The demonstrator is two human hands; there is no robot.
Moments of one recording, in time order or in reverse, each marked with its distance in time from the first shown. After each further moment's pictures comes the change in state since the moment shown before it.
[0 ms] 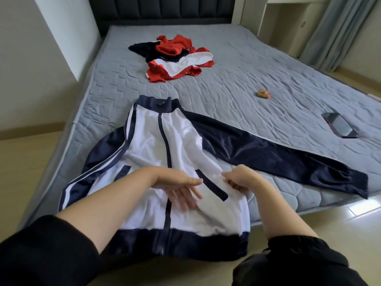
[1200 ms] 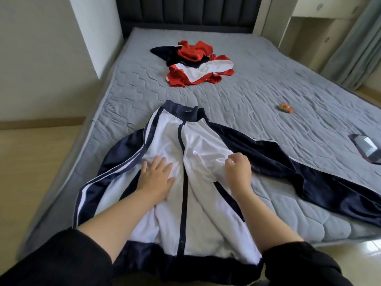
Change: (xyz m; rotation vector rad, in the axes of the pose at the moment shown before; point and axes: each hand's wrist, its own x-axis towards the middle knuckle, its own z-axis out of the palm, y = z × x) left_hand 0.026 -0.105 -0.033 0.815 1.049 -0.261; right_hand 0.014 -0.069 0.045 0.338 0.574 -0.393
